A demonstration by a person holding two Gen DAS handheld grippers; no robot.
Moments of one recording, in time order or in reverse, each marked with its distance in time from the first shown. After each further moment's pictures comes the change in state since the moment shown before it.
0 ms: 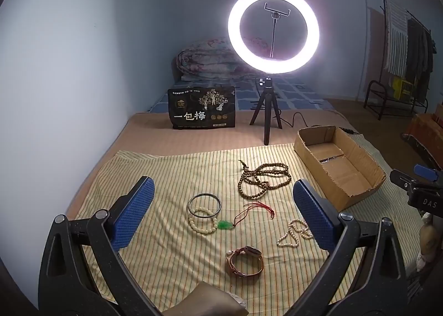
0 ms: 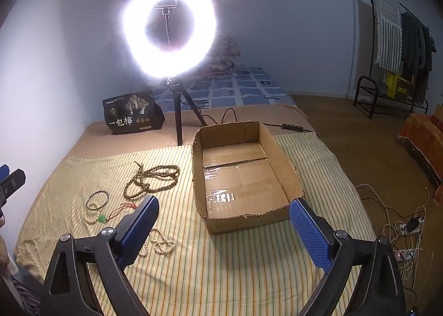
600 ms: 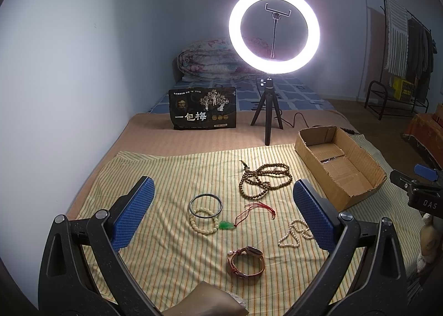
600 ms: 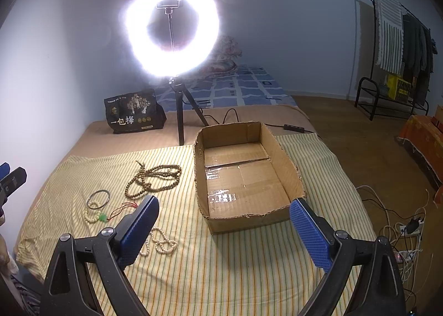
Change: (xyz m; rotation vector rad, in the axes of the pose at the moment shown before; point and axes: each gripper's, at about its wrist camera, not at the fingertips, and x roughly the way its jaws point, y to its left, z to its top) left arm 0.000 0.000 0.000 0.000 -0.001 -0.001; right arm 0.001 0.003 0.001 -0.005 0.000 0.001
